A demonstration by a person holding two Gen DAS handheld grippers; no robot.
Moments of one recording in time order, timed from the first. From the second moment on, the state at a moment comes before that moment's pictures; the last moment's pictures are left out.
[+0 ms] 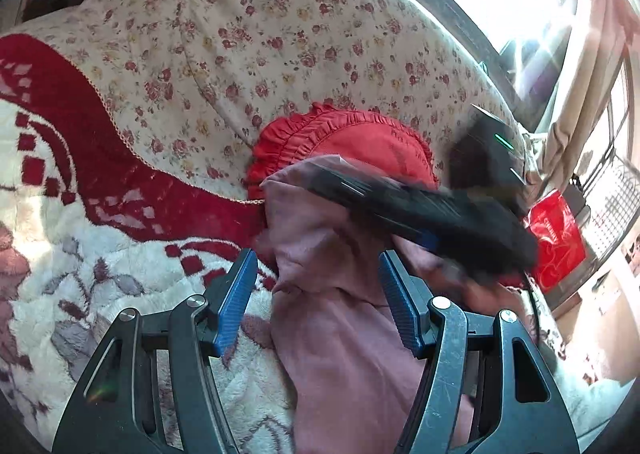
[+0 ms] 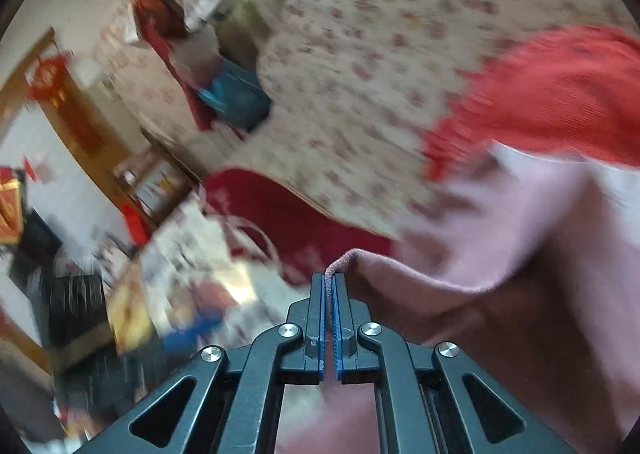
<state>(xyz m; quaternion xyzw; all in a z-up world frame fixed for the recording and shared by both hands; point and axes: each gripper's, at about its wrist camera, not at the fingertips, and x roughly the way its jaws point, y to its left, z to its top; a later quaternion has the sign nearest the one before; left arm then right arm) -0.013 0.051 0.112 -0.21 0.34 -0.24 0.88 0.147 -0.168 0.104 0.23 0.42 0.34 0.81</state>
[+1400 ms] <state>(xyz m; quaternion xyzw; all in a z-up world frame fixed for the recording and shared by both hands) 0.007 -0.003 0.085 -0.19 0.39 -0.23 0.87 0.035 -0.409 -0.001 0.58 0.35 0.09 0.73</state>
